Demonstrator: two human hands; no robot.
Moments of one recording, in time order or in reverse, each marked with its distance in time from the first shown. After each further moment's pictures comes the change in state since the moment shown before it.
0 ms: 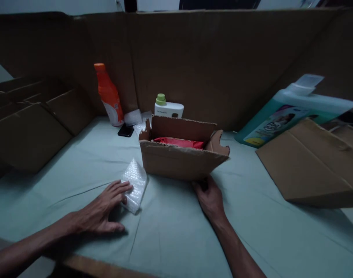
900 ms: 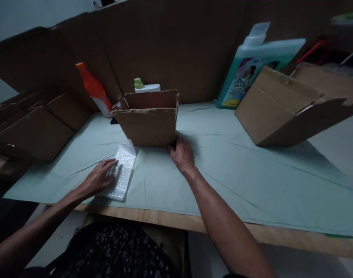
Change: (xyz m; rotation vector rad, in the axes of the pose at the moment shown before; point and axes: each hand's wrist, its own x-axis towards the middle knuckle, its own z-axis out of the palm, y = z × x) left_hand -0.015 0.032 0.007 0.307 0.016 -0.388; right_hand -0.008 -0.003 0.020 -0.100 0.012 -0.210
